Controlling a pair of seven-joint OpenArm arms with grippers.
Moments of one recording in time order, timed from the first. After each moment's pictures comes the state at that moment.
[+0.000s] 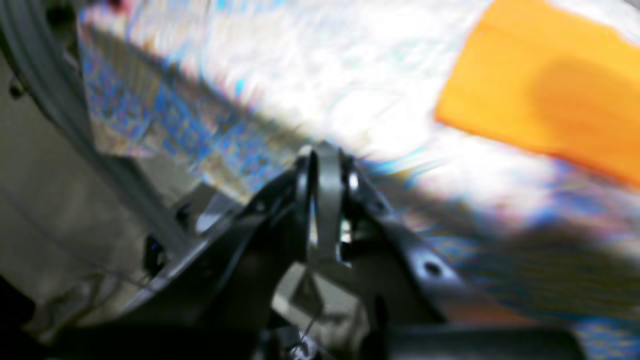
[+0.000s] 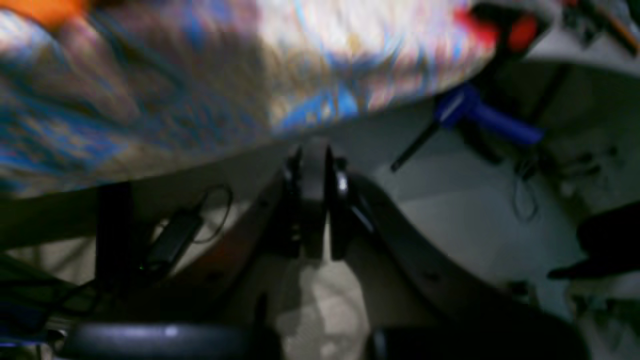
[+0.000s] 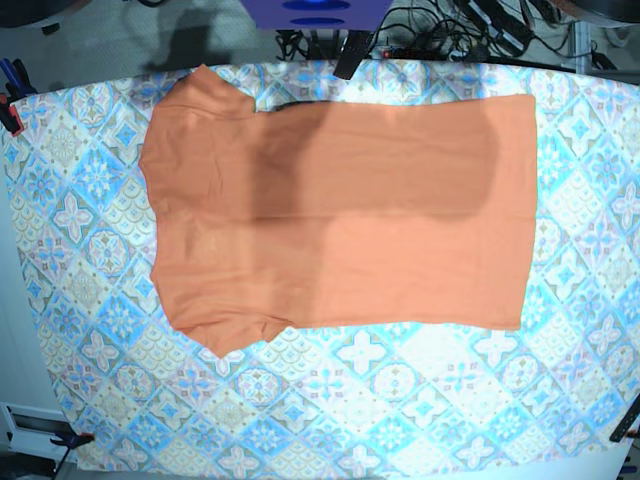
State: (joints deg) left arm 43.7 0.0 -31.9 44.9 -11.1 -24.6 -73.3; right arm -48.8 0.5 24.6 42.6 0.3 2.3 75.6
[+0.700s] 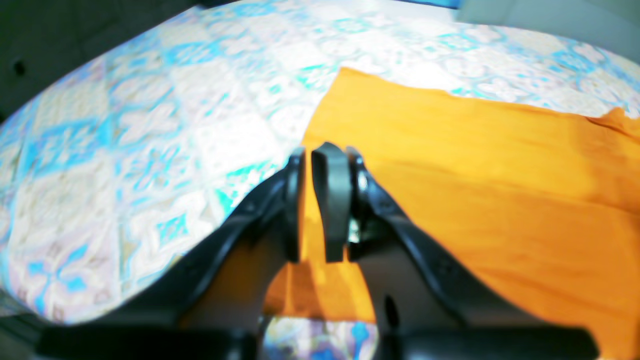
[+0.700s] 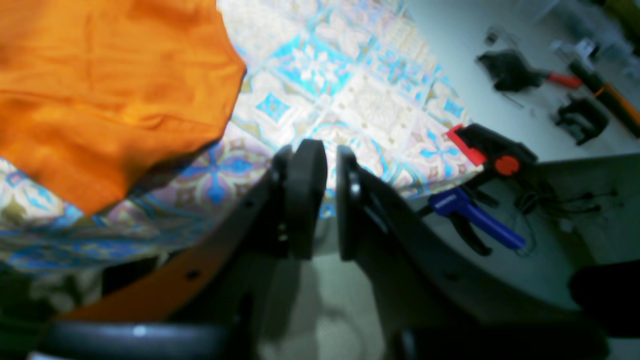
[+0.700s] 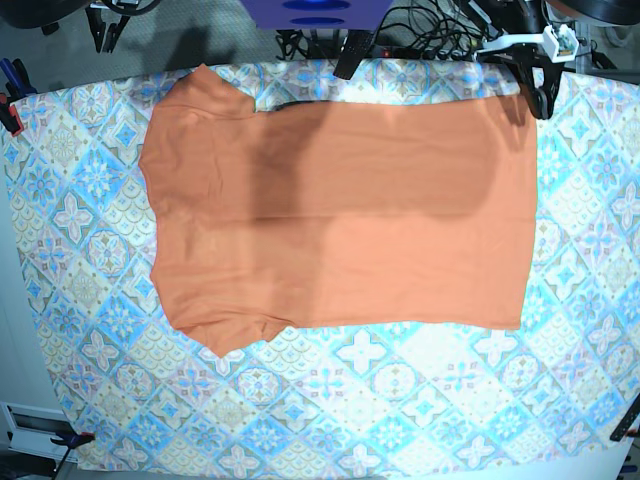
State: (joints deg) left arm 46.5 7.7 -32.8 96.5 -5.4 -24.4 -27.3; right arm -59.2 -1.9 24.4 87.9 0.4 2.5 37.3
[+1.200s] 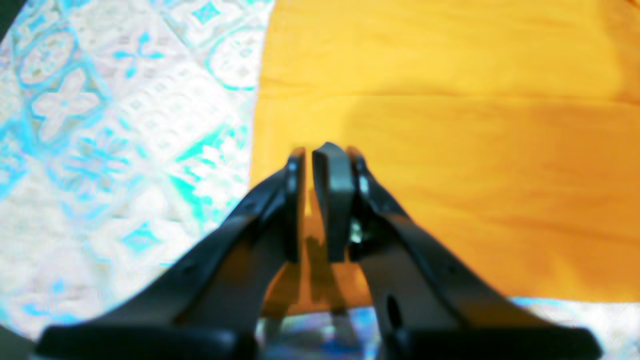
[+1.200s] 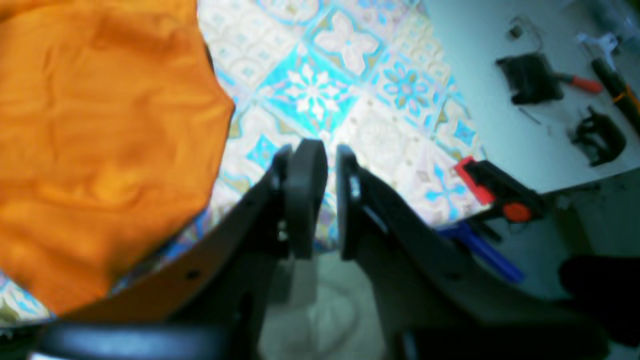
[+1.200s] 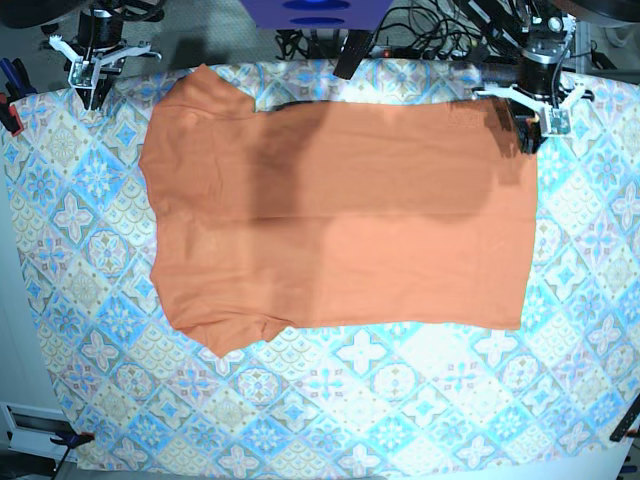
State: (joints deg) left arm 38.2 2.7 -32.4 108.8 -3.3 -25.5 13.4; right arm -51.9 0.6 24.3 105.6 0.5 2.8 1.6
